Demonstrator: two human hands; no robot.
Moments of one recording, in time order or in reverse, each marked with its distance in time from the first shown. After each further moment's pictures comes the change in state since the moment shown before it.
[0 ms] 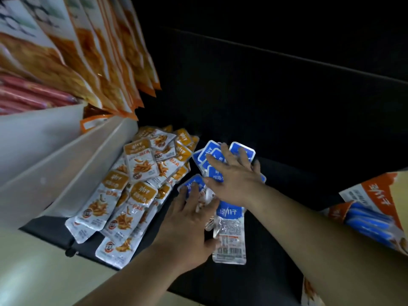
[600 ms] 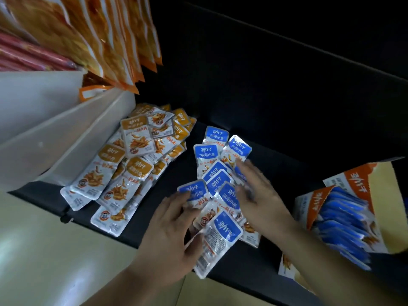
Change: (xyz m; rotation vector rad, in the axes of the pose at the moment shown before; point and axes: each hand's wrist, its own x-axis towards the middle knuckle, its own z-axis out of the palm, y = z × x) left_hand -0.059 -0.003 0.051 -0.346 0.485 0.150; right_hand -0.106 0.033 0.028 0.630 0.206 0.057
